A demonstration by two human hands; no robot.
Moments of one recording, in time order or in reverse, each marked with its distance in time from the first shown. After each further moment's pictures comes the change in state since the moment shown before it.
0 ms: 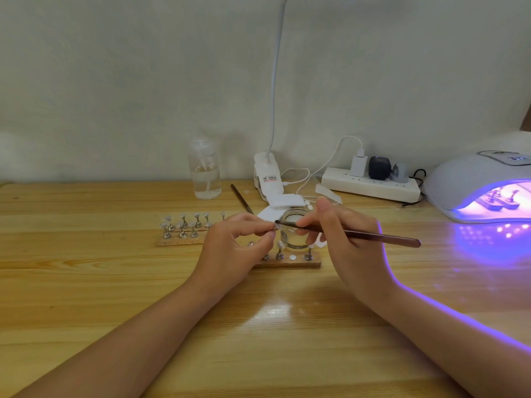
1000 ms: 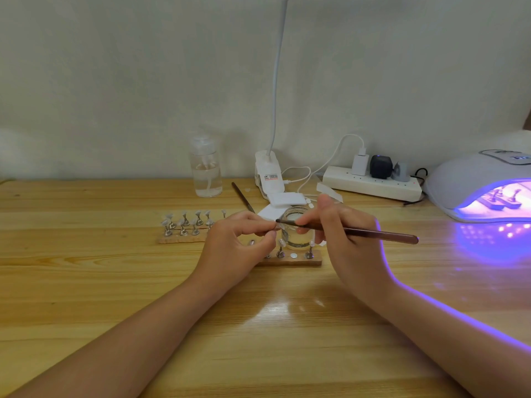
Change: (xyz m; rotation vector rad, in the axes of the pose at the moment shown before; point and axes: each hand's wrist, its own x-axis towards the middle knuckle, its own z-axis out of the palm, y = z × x) left_hand -0.001 0.002 0.000 -0.012 -0.014 -0.005; right_hand -0.001 0.000 0.002 0.009 0.013 0.048
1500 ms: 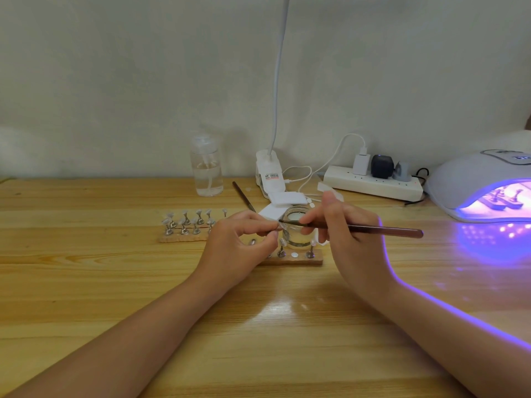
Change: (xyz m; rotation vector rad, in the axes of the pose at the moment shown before) left_hand 0.000 0.000 0.000 0.013 -0.015 0.010; right_hand 0.002 -0.001 0.000 0.040 0.022 0.031
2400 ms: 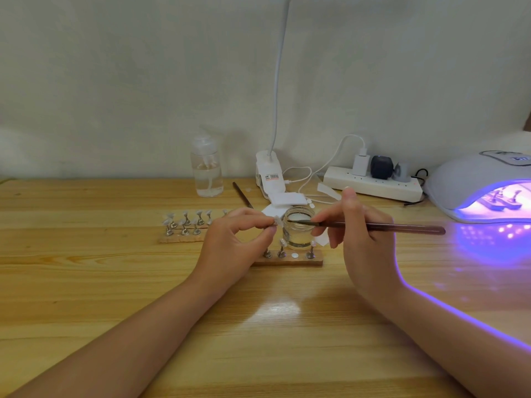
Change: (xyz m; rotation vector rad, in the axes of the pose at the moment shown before) left_hand 0.000 -0.002 -0.001 -0.040 0.059 0.004; right_hand -0.003 -0.004 -0.003 0.041 0.099 0.026
